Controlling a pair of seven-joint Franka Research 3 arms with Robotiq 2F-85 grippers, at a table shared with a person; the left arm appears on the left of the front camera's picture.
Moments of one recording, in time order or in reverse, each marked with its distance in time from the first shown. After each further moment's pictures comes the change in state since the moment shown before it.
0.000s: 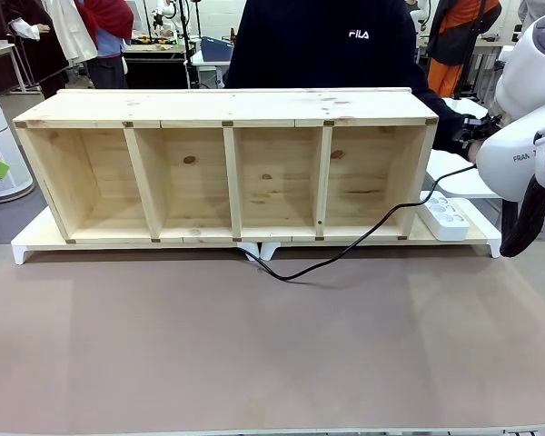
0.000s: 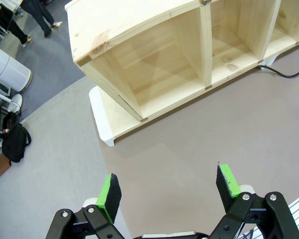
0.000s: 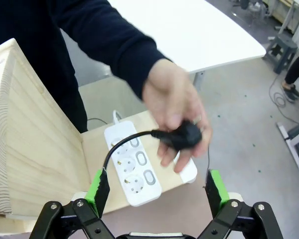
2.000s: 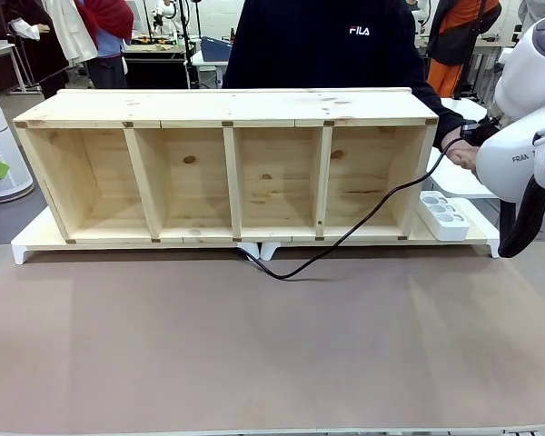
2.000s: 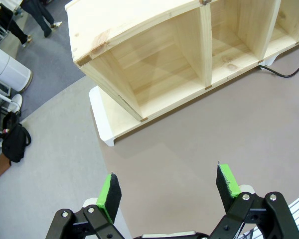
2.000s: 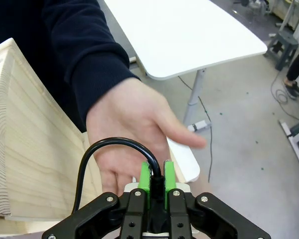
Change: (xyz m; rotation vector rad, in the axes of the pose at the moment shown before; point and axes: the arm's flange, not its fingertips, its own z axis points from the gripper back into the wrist) left arm 0.000 0.000 0.000 0.000 0.000 0.000; right arm -0.001 0.001 -0.003 0.006 0.007 -0.017
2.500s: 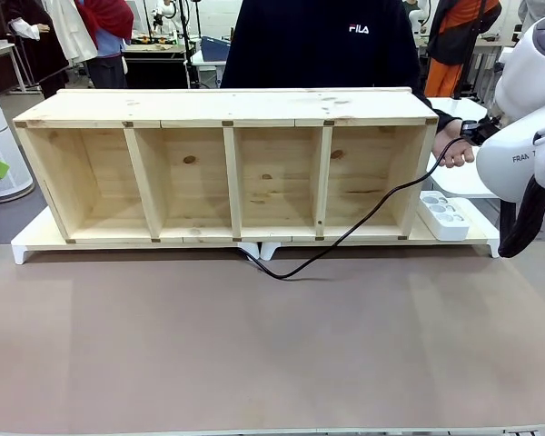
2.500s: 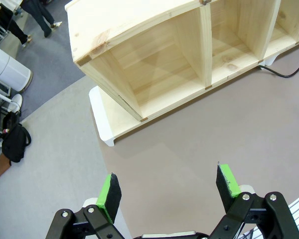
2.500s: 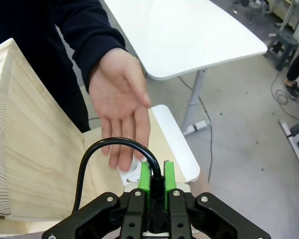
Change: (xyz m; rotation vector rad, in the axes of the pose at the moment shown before) left arm 0.000 0.000 0.000 0.000 0.000 0.000; right arm 0.000 0.000 0.000 0.000 0.000 0.000
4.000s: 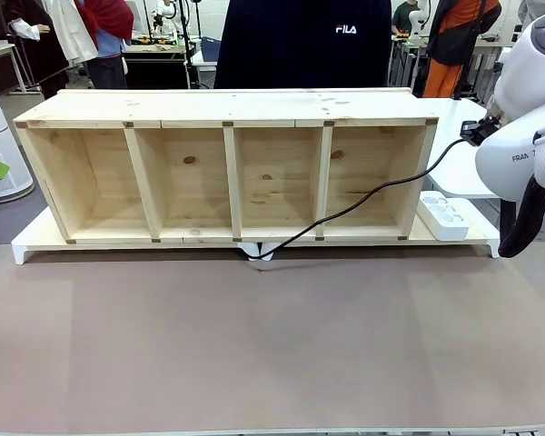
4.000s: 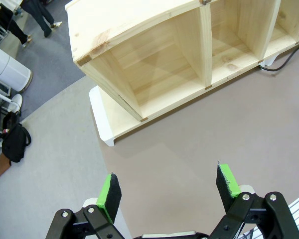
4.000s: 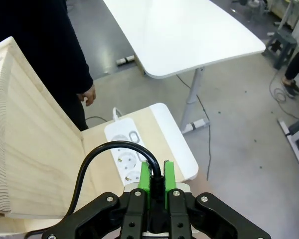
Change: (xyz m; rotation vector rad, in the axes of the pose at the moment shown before) left arm 0.000 0.000 0.000 0.000 0.000 0.000; right arm 0.000 0.000 0.002 -0.008 0.006 0.002
